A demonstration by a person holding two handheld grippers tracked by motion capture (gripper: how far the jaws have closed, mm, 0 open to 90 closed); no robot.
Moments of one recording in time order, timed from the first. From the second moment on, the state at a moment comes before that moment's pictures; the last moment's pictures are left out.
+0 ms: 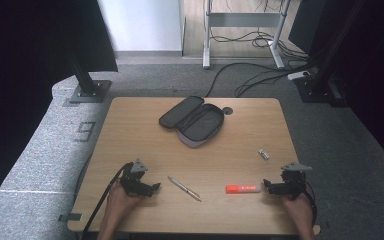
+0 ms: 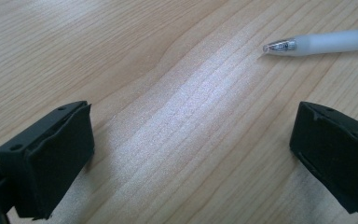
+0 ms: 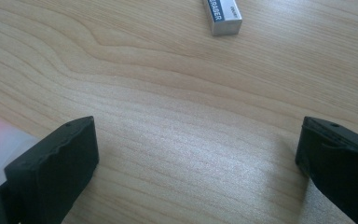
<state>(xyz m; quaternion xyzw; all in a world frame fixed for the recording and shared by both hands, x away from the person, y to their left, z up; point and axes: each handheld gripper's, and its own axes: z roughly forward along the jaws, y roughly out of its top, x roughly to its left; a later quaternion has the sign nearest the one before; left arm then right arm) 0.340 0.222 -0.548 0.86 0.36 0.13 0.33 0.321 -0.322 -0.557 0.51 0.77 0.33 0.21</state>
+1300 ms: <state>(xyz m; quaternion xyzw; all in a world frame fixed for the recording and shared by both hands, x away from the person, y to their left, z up) 0.344 0.216 -0.521 0.87 0.34 0.10 0.36 0.321 -0.322 -0.557 0.51 0.77 0.33 0.21</state>
